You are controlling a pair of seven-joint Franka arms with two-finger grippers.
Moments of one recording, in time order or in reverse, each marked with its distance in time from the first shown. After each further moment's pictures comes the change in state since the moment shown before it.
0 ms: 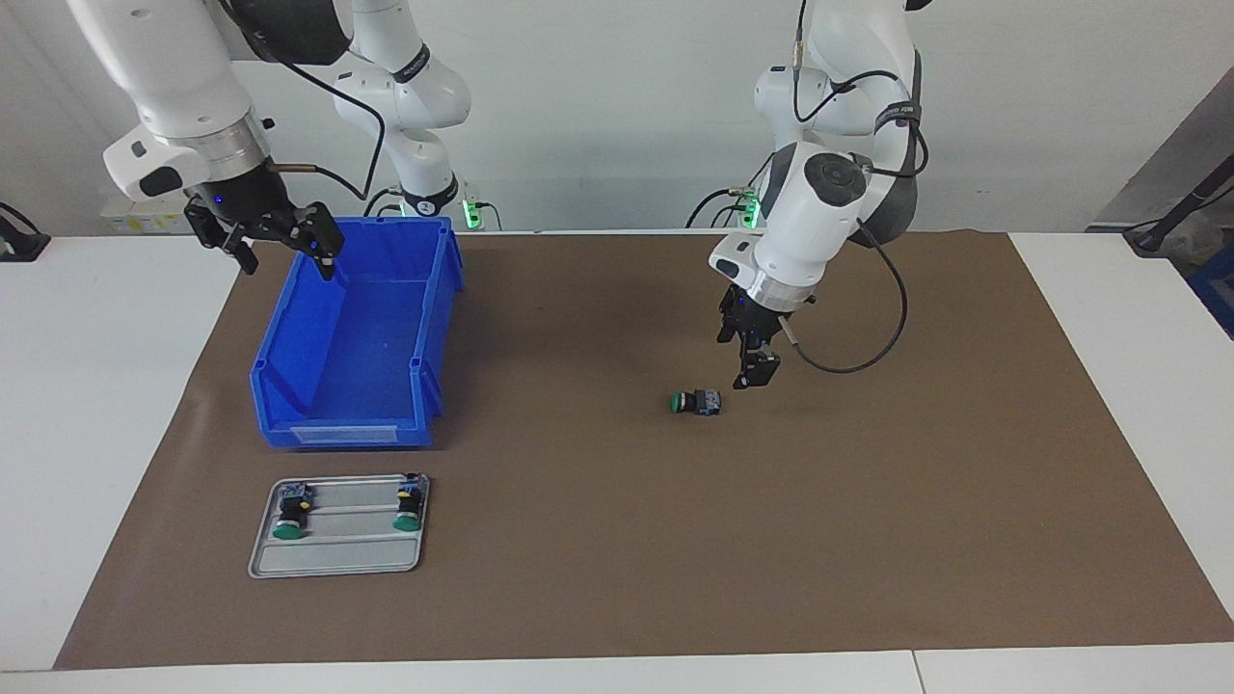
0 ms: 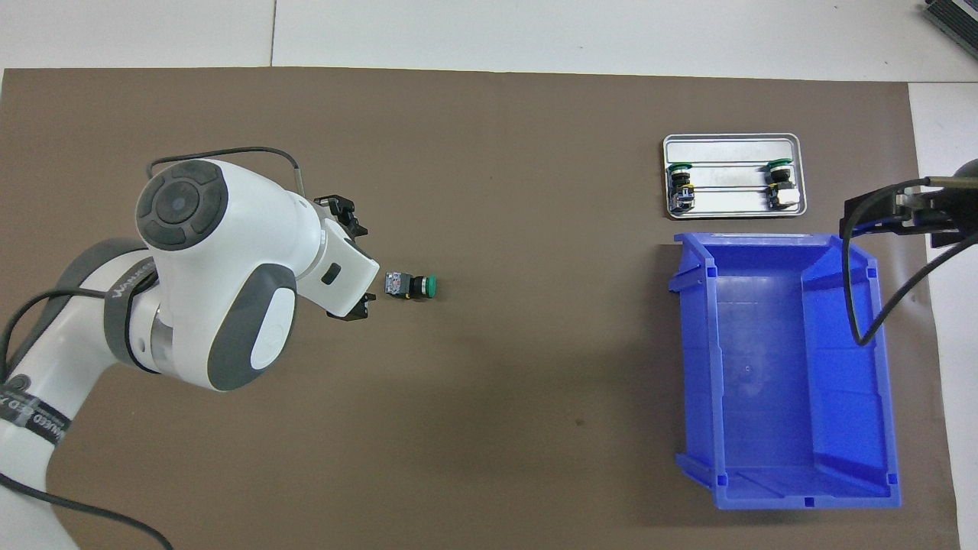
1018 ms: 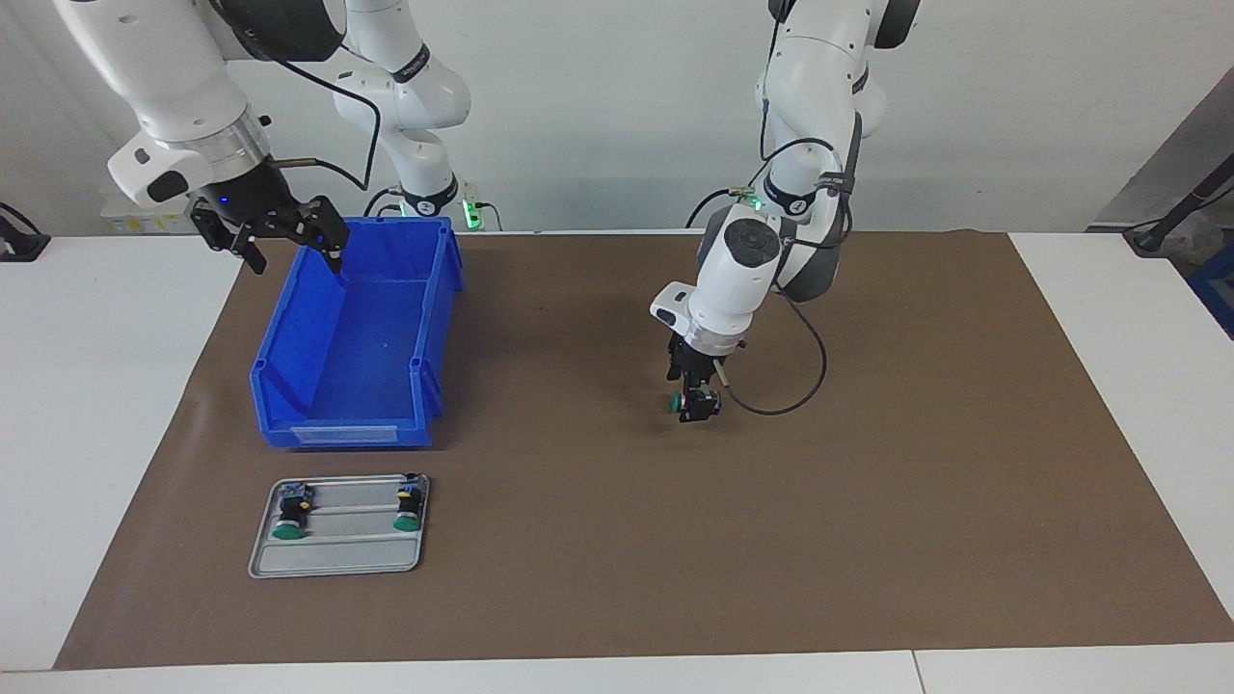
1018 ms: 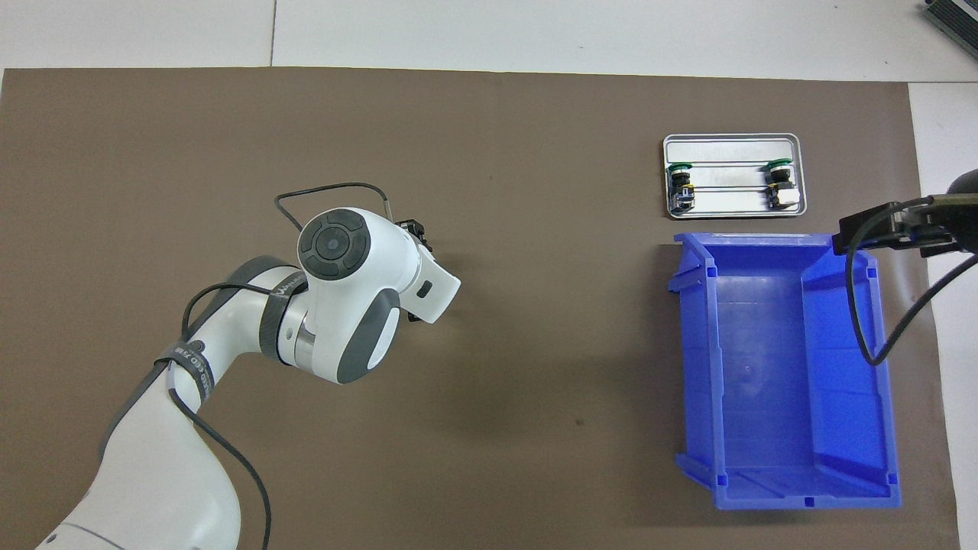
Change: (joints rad) left arm -0.105 0.159 0.000 -0.005 0.000 0.190 -0.094; right arm -0.018 -0.004 0.008 -0.004 0.051 -0.029 -0.070
